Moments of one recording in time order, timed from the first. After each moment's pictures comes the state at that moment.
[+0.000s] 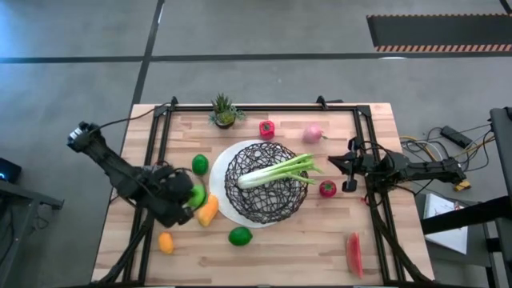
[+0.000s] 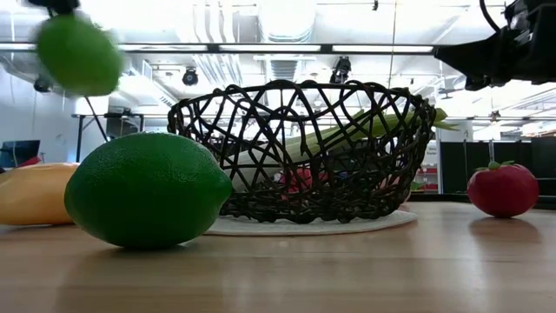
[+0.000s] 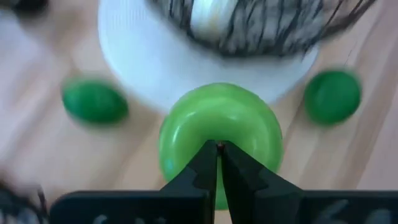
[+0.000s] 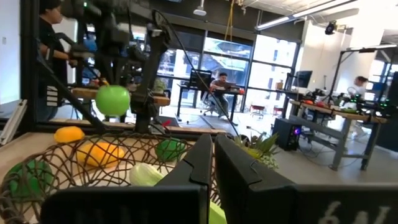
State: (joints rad) left arm -0.63 1.21 1.24 -1.29 -0.49 -1.07; right arm 0.07 0.04 0.01 0.19 0.25 -0.20
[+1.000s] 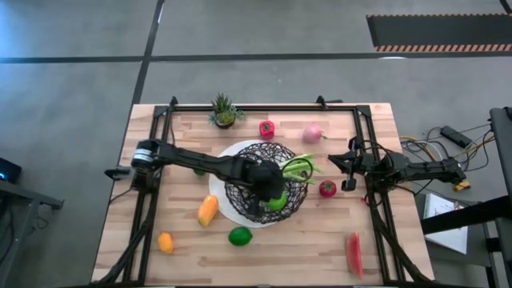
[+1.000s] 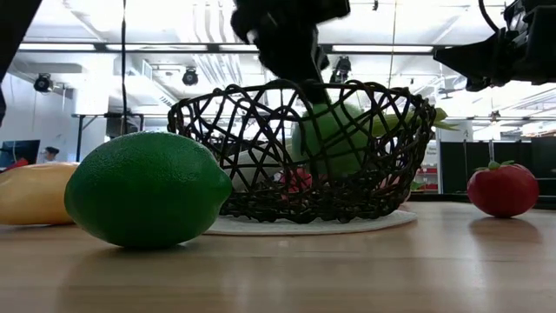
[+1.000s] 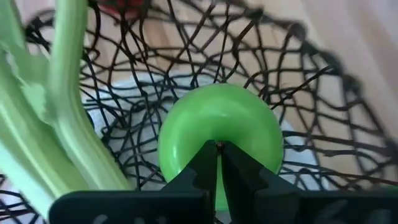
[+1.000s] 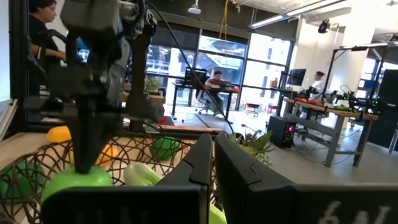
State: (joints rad) left arm -0.12 1.95 1.66 -0.69 0.01 0.22; right arm 0.07 0.04 0.01 0.19 0.27 -0.20
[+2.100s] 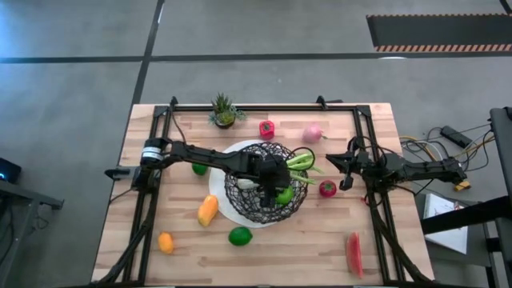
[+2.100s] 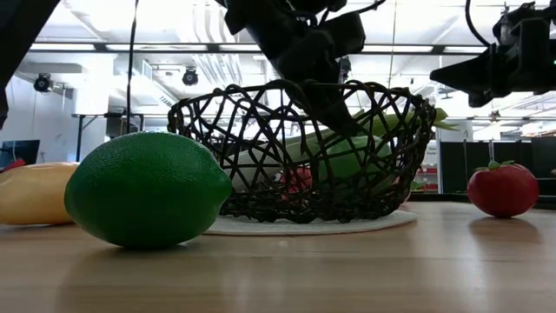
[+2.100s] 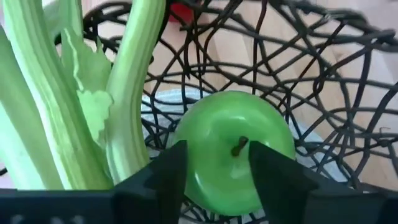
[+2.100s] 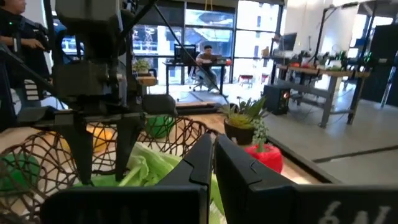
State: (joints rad) left arm -0.05 2.01 1.62 -0.48 0.01 0.17; right arm 0.07 0.05 0.01 0.09 0.34 -0.06
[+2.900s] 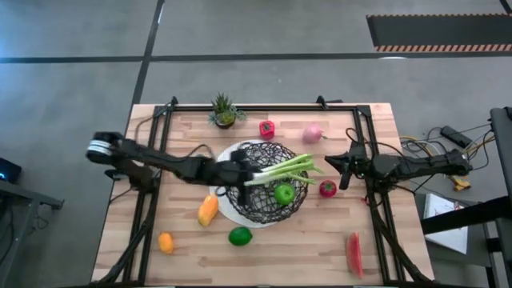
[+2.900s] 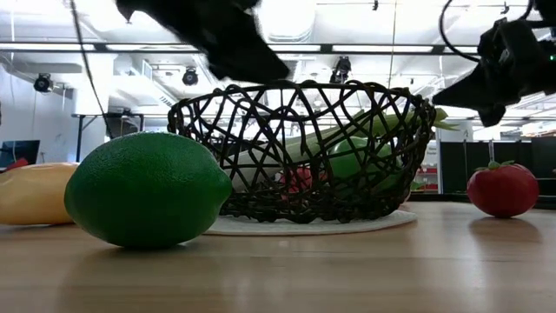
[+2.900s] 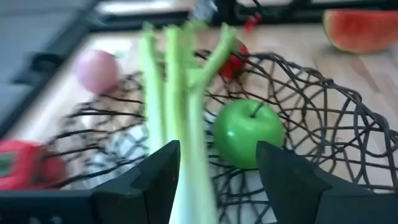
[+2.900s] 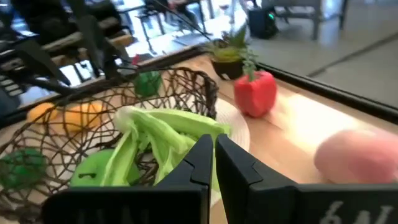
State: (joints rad) left arm -0.16 1.47 0.92 0.08 -0.31 -0.05; right arm 0.16 0.21 0.15 -0.18 0.50 0.34
